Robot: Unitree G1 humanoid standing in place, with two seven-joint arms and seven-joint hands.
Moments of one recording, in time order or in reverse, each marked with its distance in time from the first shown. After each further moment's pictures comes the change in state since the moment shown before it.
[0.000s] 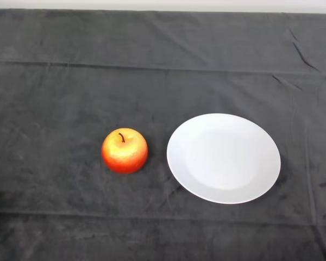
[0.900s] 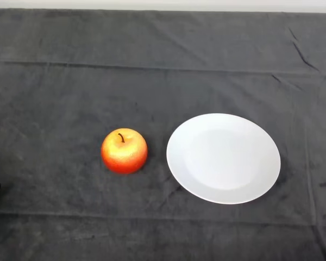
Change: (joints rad) left arm -0.038 -0.013 0.012 0.001 0.045 -0.024 0.007; right arm 0.000 0.000 0.000 0.000 0.000 0.000 0.000
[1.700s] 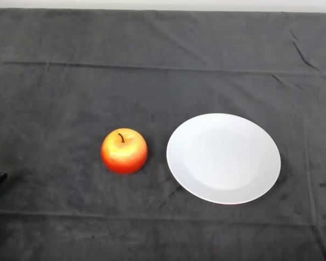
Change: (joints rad) left arm -0.044 0.004 0.001 -0.001 0.062 -0.024 -0.020; right arm 0.000 0.000 0.000 0.000 0.000 0.000 0.000
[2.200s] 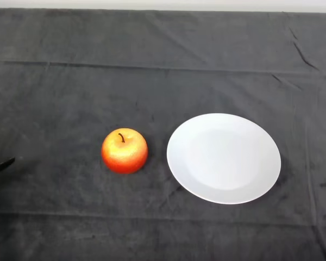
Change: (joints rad) left arm -0.003 0.001 -0.021 -0.189 0.072 0.062 0.020; right arm 0.000 0.000 0.000 0.000 0.000 0.000 0.000
